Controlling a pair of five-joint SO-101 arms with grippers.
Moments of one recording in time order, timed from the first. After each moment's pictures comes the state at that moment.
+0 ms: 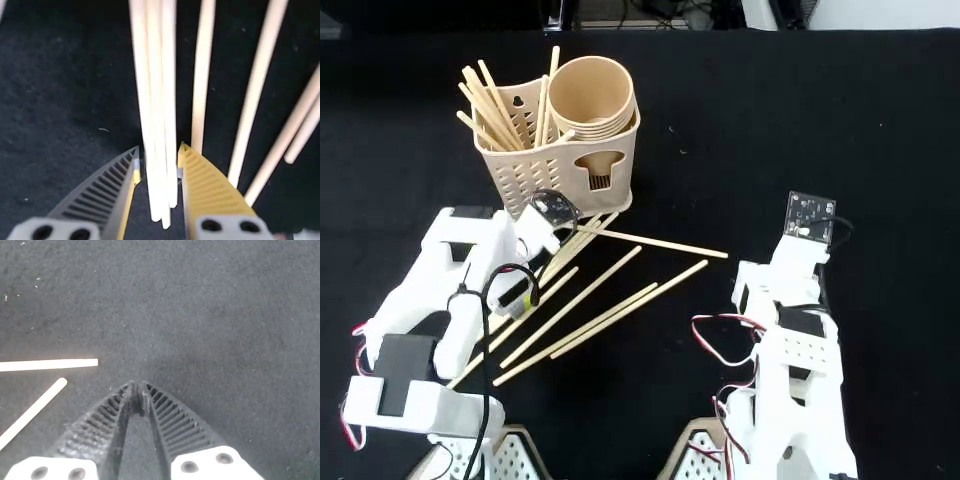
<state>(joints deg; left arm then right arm) -1.9 1.2 40.0 64.9 -45.9 14.2 -46.4 80.5 29.1 0.3</state>
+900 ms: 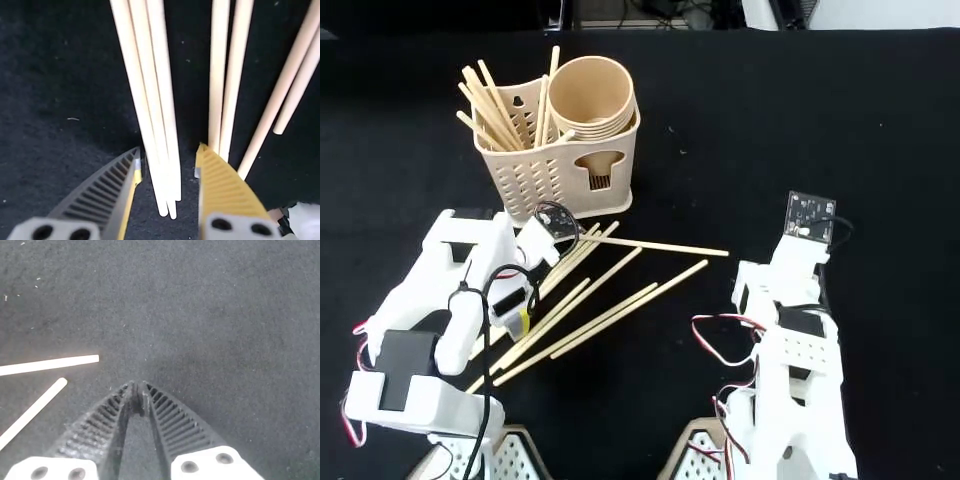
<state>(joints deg) -2.0 2.0 40.3 67.7 -49.1 14.2 -46.4 80.5 29.1 0.3</state>
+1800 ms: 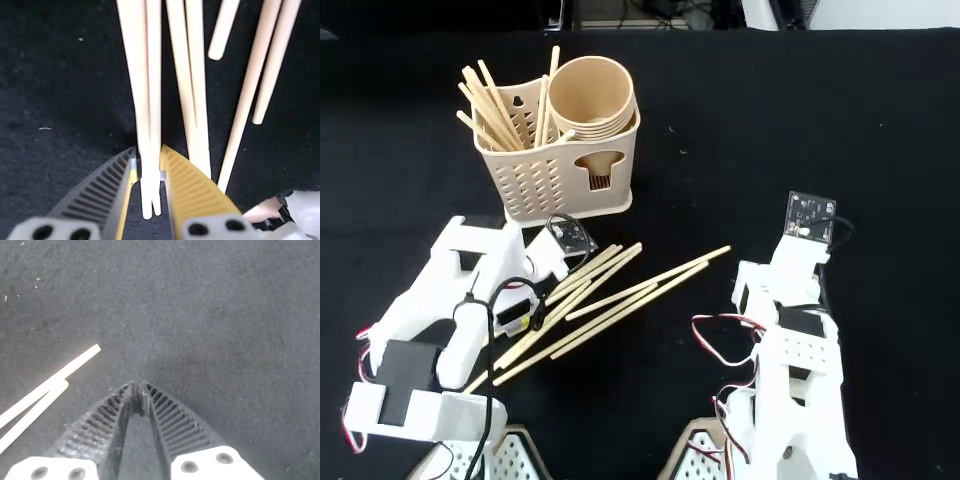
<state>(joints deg) 1.1 -4.5 44.2 69.2 -52.4 14.2 -46.4 80.5 28.5 0.3</state>
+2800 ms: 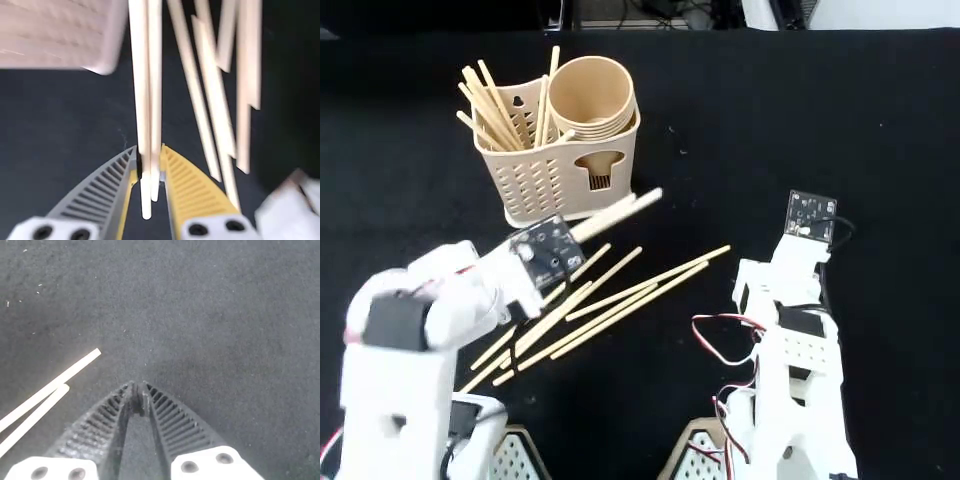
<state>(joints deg) 1.4 -62.6 38.0 88.7 -56.0 14.2 -46.4 80.5 28.1 0.3</state>
